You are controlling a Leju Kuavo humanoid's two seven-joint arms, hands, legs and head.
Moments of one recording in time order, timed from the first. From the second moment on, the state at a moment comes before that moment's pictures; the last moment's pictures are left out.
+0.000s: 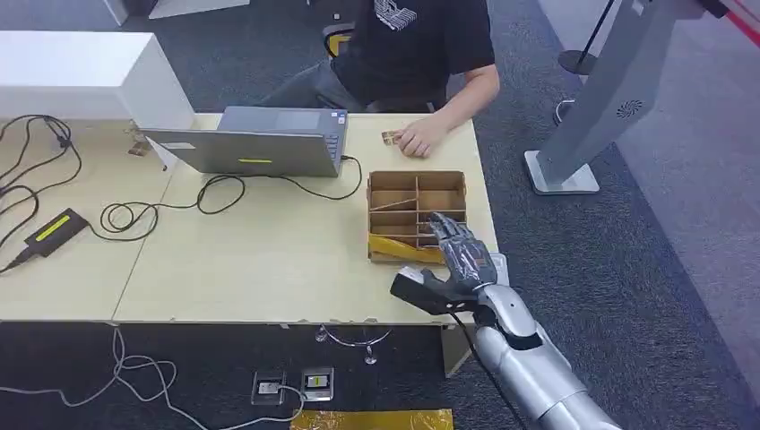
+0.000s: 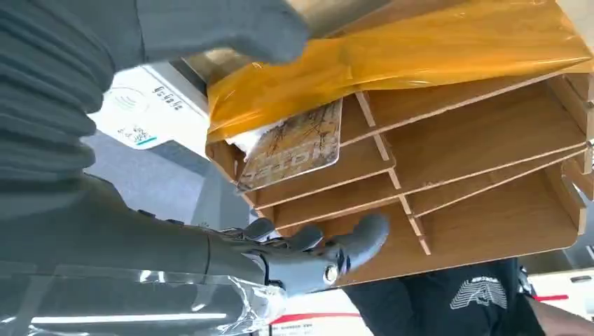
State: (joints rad) left arm -0.16 0.11 -1.33 -0.17 1.19 0.34 0.07; right arm -0.49 -0.04 0.65 -0.75 0.70 -0.29 -0.07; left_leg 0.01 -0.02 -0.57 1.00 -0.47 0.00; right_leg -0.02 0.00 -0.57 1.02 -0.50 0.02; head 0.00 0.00
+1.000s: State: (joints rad) left arm -0.16 0.11 -1.34 -0.17 1.18 0.33 0.06; right arm -0.50 -0.03 0.69 -0.71 0.67 -0.35 -0.11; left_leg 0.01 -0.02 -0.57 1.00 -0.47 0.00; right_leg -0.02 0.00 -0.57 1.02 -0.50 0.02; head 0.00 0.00
